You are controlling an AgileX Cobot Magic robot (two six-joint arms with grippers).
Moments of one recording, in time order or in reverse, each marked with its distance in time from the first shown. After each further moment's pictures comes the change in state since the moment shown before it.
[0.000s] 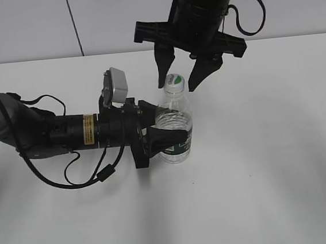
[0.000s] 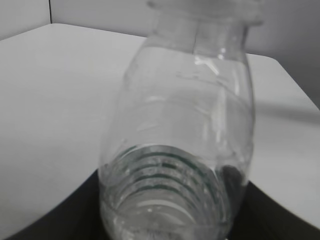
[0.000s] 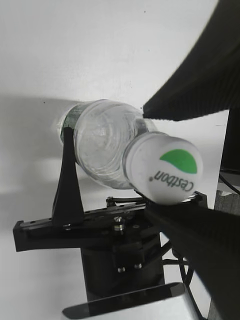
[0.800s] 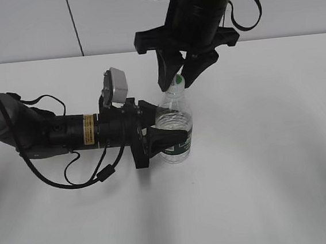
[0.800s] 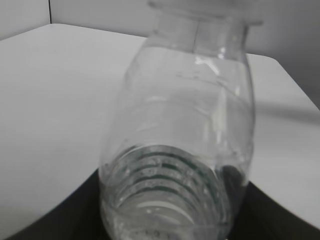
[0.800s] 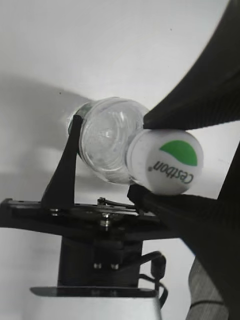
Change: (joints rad) left arm 0.000 0.000 0.000 0.001 0.000 0.000; right arm 0.001 0.000 -0.002 0.004 -0.006 -0.346
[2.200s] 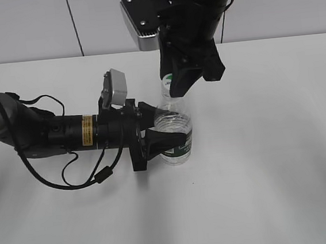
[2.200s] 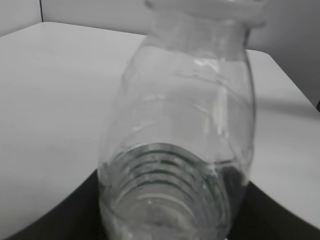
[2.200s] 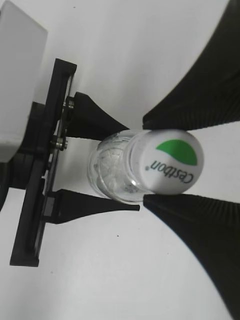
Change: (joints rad) left arm 0.003 0.000 0.002 0.044 -0.004 0.001; right arm 0.000 0.000 -0.007 0.033 0.017 -1.585
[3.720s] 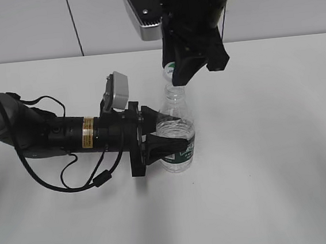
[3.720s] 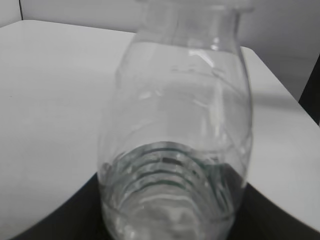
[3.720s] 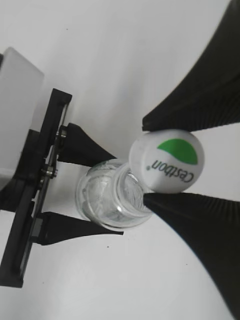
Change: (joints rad) left arm -0.002 0.001 -0.001 0.040 -0.012 -0.004; right arm 0.000 -0.028 -0.020 -0.035 0.004 0.012
